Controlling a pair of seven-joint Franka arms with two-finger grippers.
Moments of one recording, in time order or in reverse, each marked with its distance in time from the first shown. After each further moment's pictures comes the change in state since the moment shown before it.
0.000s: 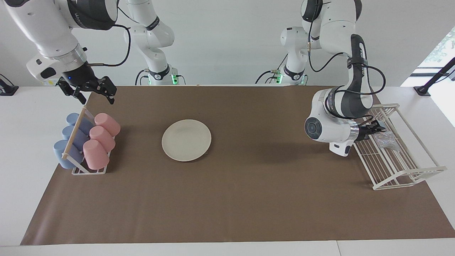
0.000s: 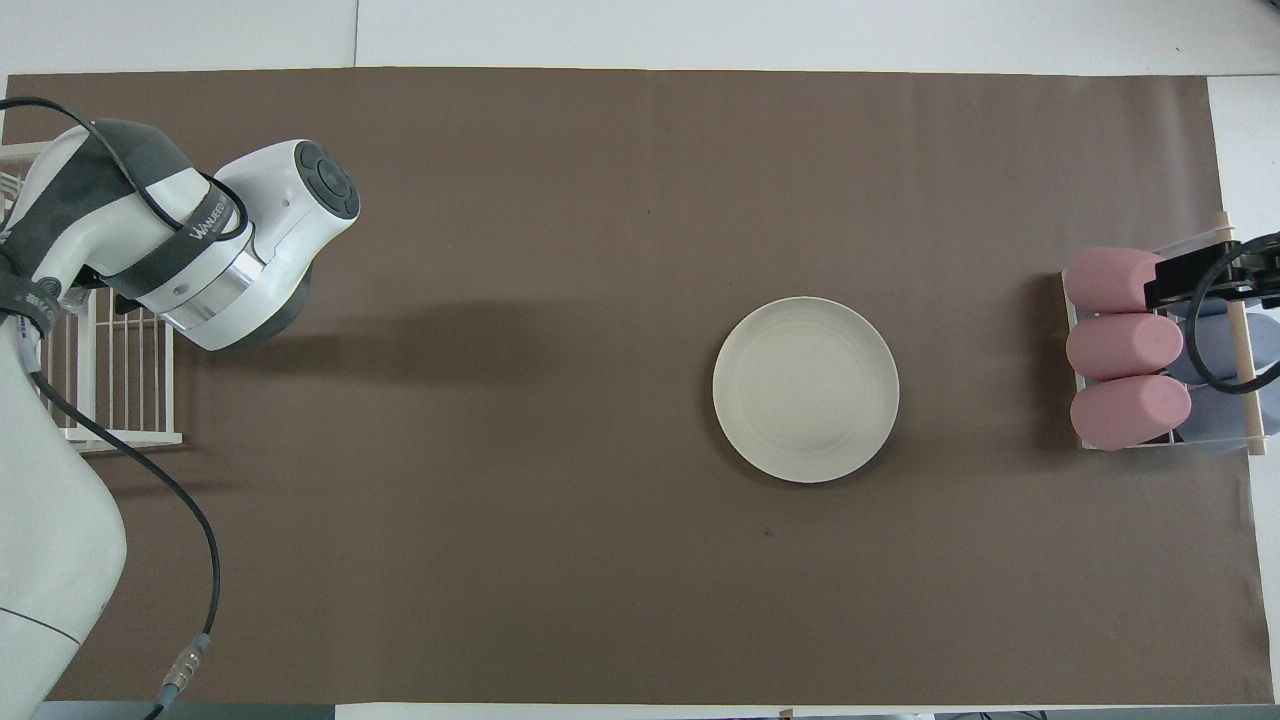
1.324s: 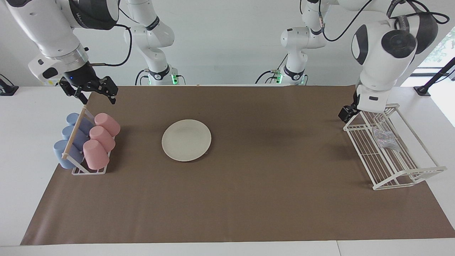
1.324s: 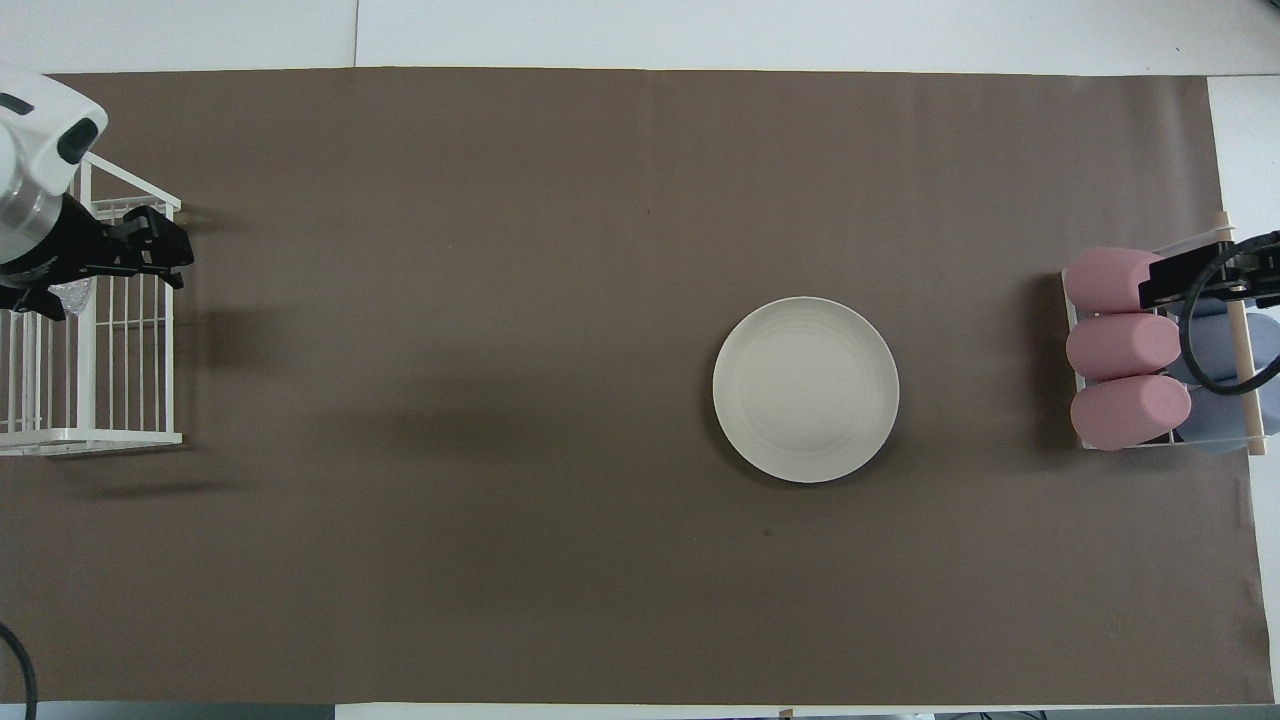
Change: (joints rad) left arm 0.134 -0.305 0.007 0.156 -0.882 0.063 0.115; right arm 0.002 0.000 0.005 0.000 0.002 0.000 0.000
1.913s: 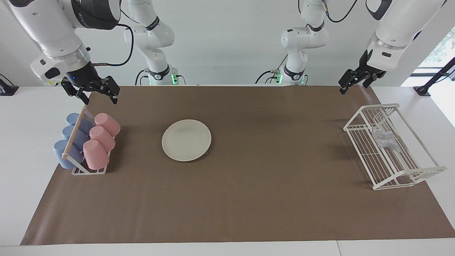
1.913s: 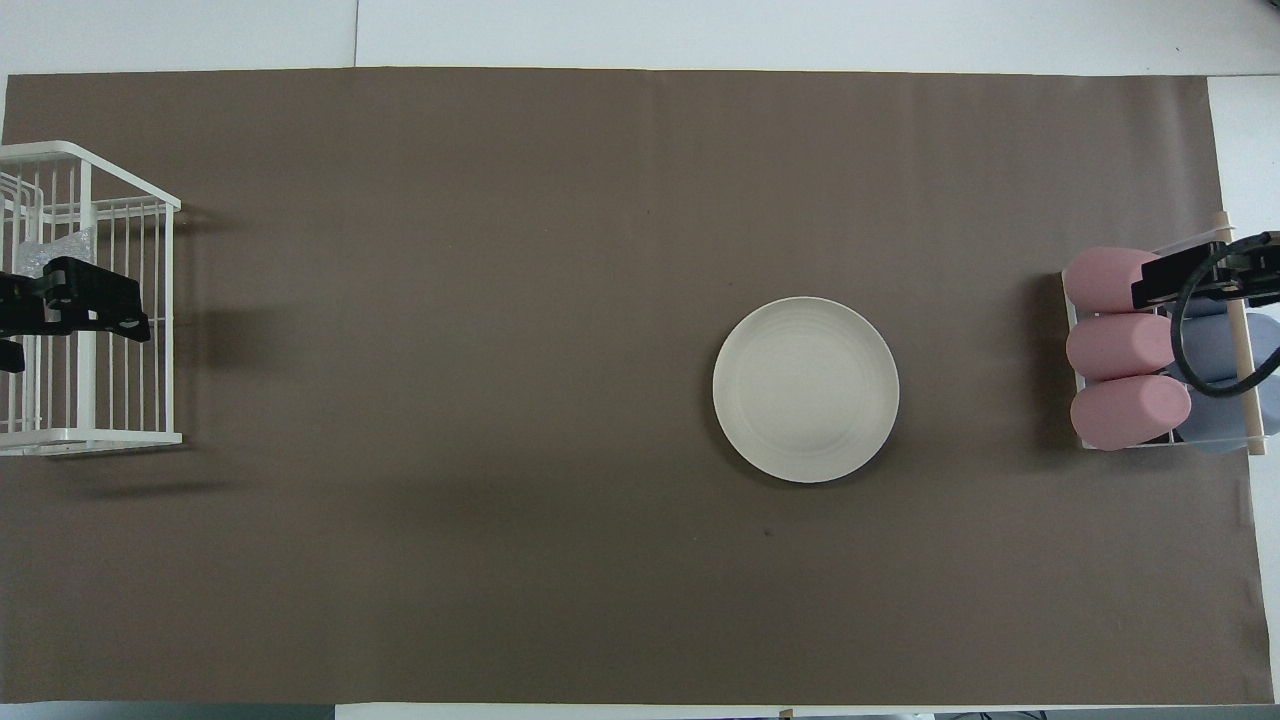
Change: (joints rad) left arm 0.029 -0.158 -0.005 -0.049 -0.158 -0.093 0.151; right arm 0.003 0.000 0.009 0.000 0.001 0.000 0.001
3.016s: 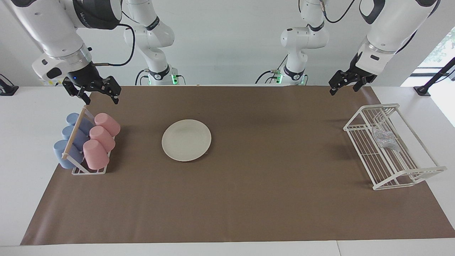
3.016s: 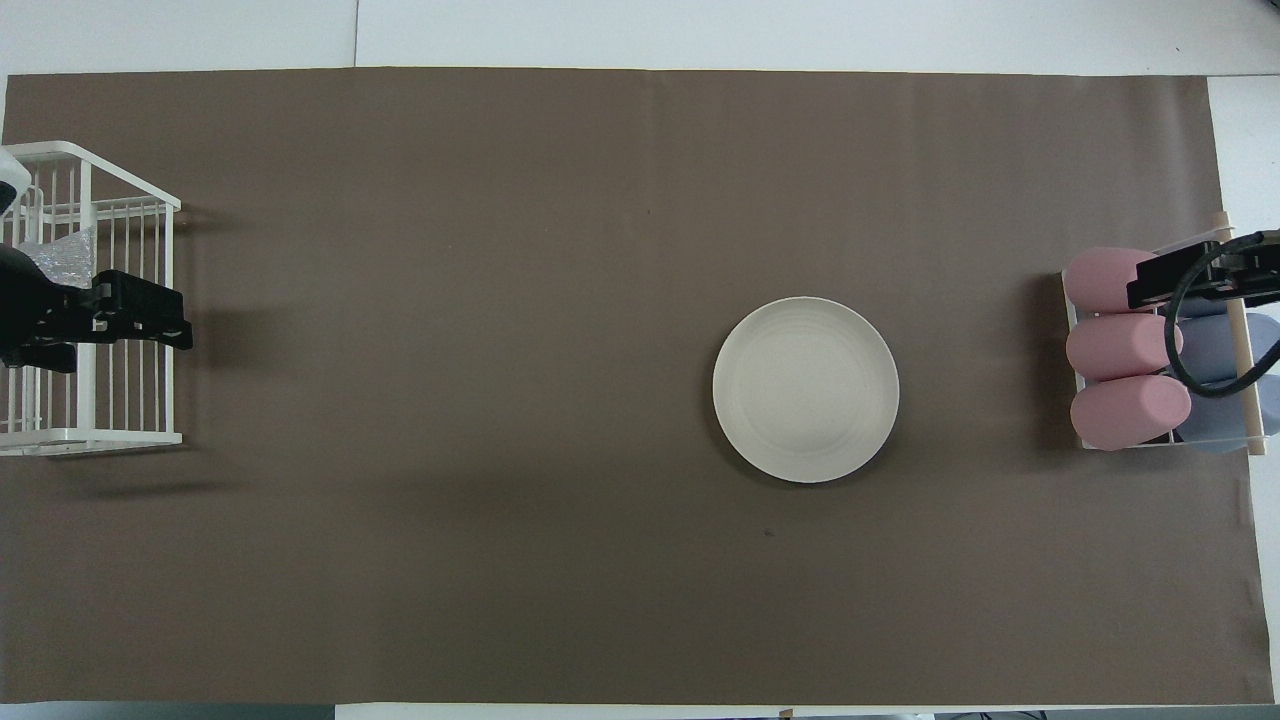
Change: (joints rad) left arm -0.077 -0.006 0.059 -0.038 -0.045 0.040 0.024; right arm 0.001 0.000 0.003 0.000 0.000 0.000 0.010
